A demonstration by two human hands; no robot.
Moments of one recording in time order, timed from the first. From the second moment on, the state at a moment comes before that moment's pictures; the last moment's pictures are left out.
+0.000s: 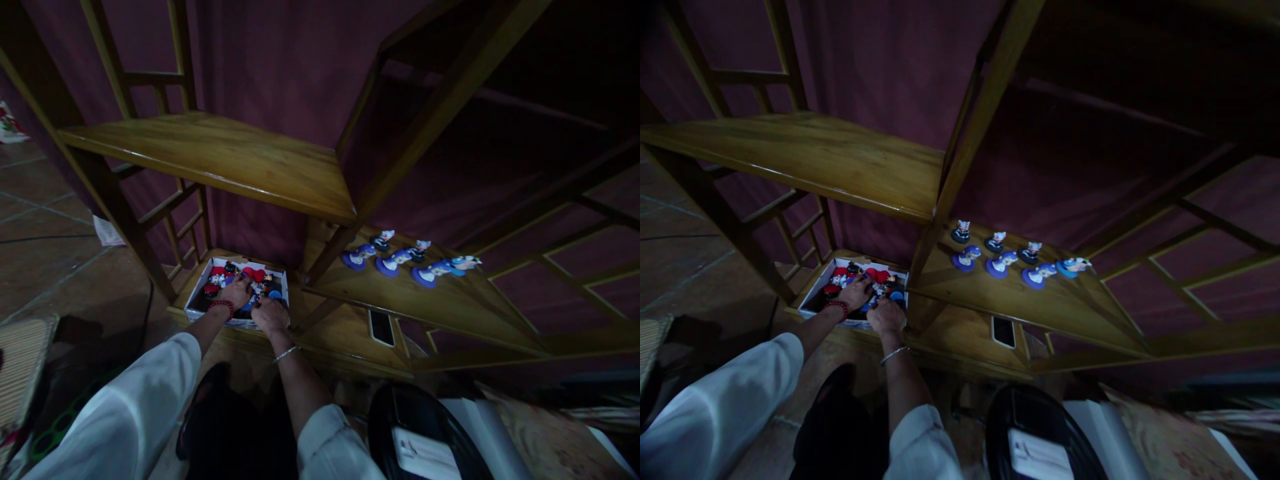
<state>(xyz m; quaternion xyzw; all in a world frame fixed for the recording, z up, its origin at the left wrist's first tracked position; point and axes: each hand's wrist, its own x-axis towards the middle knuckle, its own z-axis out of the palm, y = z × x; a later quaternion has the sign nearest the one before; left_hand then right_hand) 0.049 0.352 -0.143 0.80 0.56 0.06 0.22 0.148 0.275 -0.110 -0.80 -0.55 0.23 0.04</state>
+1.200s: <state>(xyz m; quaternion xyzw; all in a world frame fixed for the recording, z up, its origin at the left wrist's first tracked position) 0.048 0.352 -0.150 0.52 0.40 0.25 0.71 0.148 0.273 -0.102 -0.82 -0.52 0.22 0.09</state>
